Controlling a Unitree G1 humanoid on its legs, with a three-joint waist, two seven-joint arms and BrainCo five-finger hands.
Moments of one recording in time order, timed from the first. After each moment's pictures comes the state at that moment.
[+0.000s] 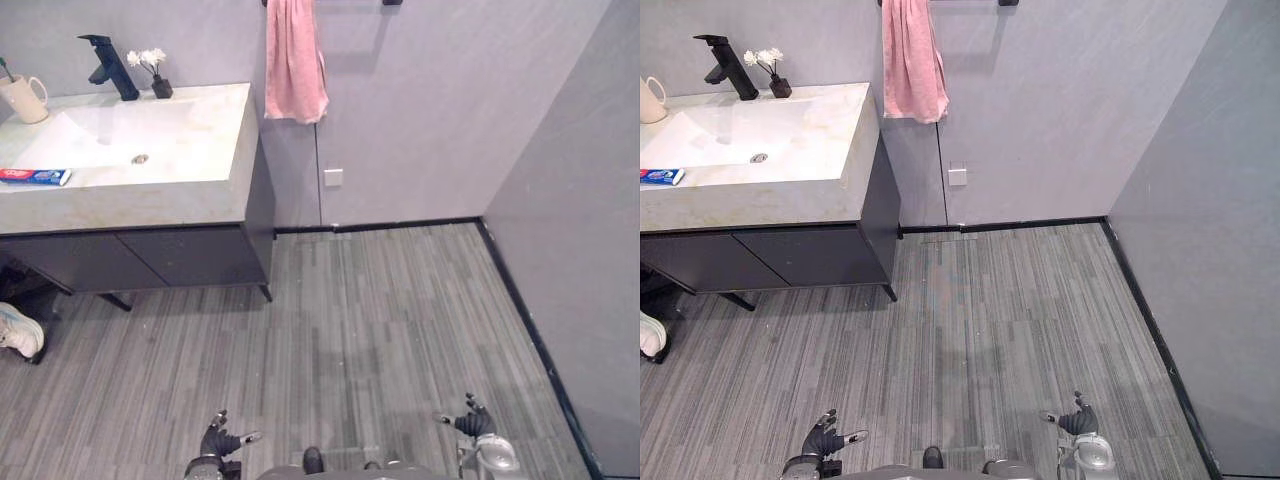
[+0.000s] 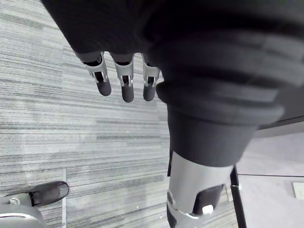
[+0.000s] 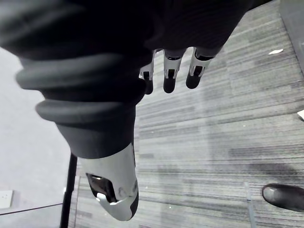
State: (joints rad) left arm 0.14 0.16 0.03 0.99 -0.03 -0.18 0.11; right arm 0.05 -0.16 -0.16 0.97 -0.04 -0.13 -0.13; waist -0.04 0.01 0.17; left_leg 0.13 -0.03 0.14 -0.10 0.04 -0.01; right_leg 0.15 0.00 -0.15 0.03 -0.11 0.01
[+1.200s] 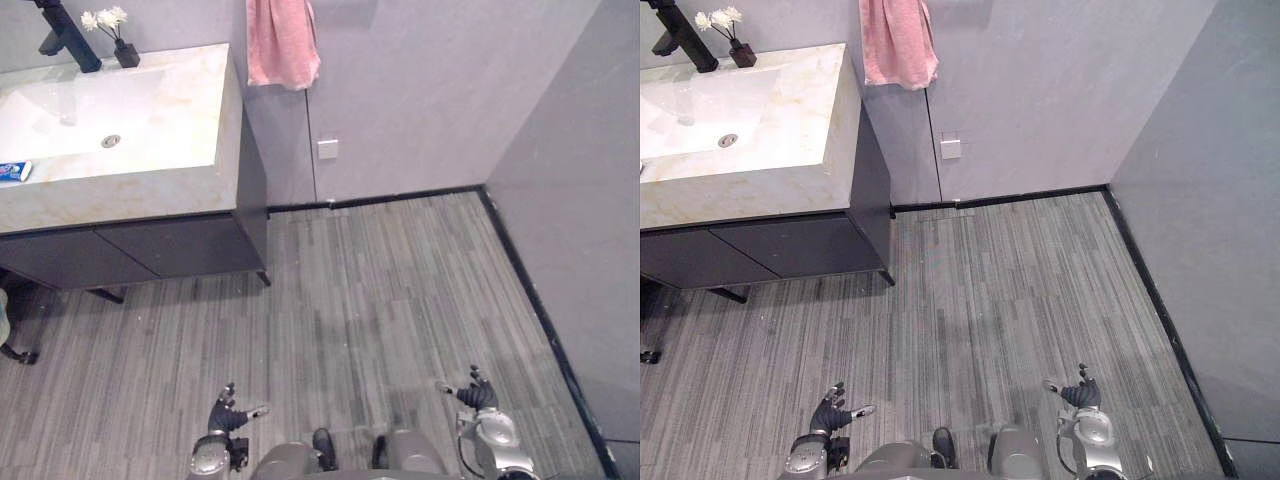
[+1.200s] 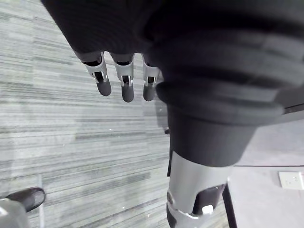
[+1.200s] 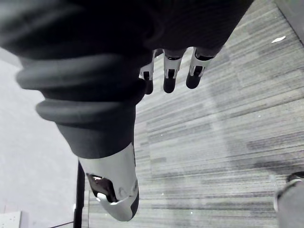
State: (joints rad) left arm 0.10 0.19 -0.02 0.81 -0.08 -0.18 0.14; right arm -0.01 -0.16 -0.18 0.87 0.02 -0.12 -0.16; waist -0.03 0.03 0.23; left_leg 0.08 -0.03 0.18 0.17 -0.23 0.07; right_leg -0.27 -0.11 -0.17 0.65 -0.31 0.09
